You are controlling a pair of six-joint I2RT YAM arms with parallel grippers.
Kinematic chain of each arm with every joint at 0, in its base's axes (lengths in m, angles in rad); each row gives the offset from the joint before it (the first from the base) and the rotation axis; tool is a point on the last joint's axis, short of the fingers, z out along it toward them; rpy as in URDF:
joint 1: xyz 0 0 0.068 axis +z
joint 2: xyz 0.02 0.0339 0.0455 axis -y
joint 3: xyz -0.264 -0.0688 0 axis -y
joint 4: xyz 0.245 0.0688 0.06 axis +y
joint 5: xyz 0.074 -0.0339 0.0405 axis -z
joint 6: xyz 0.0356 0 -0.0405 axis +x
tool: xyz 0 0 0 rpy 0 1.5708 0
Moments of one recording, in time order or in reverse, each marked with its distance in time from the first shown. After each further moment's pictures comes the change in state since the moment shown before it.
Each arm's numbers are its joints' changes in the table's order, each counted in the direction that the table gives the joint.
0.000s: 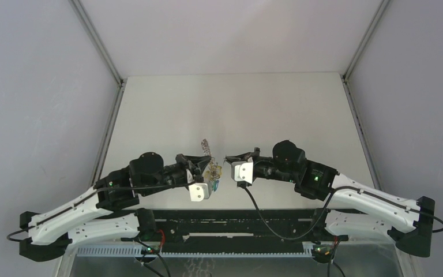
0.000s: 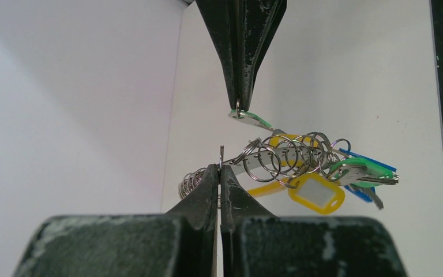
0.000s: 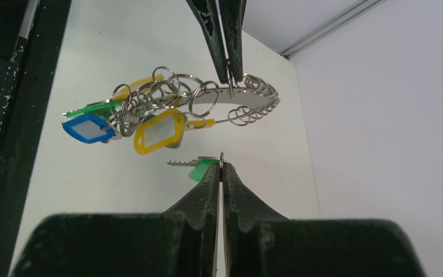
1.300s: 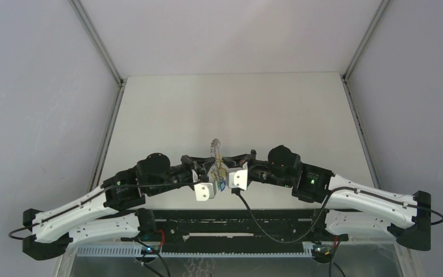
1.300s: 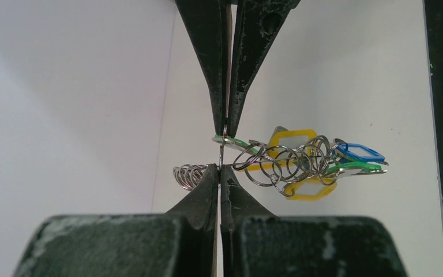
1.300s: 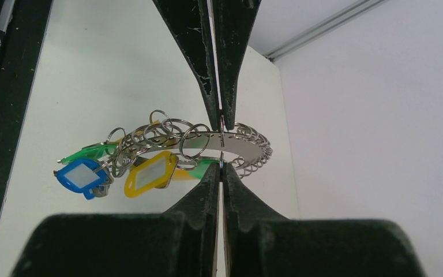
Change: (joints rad) left arm -0.007 -0.028 -0.050 -0.069 0.004 -0.027; right arm 0.095 -0.023 0.001 -0.037 0.124 -0.067
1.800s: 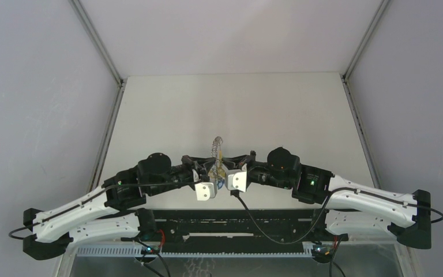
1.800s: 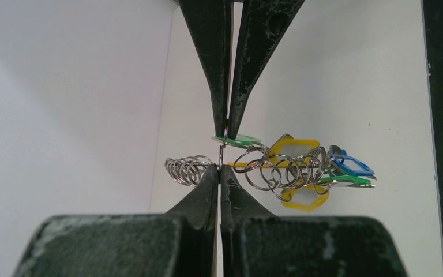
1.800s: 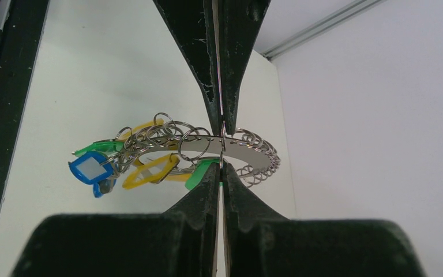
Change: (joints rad) left arm 0.000 -0.004 0.000 0.000 0.000 -0.007; right arm 0.024 0.000 0.000 0.000 0.034 -0.008
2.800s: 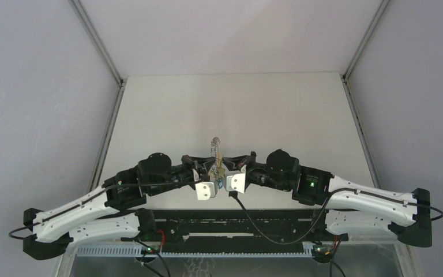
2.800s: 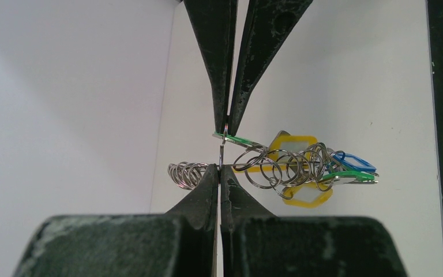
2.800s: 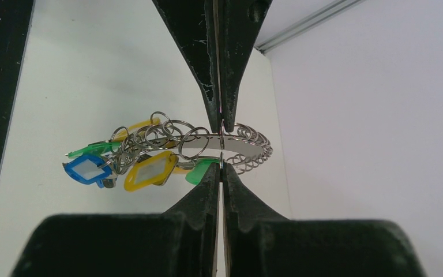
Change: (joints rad) left arm 0.000 -0.005 0.000 0.000 -0.012 0.000; right arm 0.032 0.000 0.000 0.000 0.071 -0.008
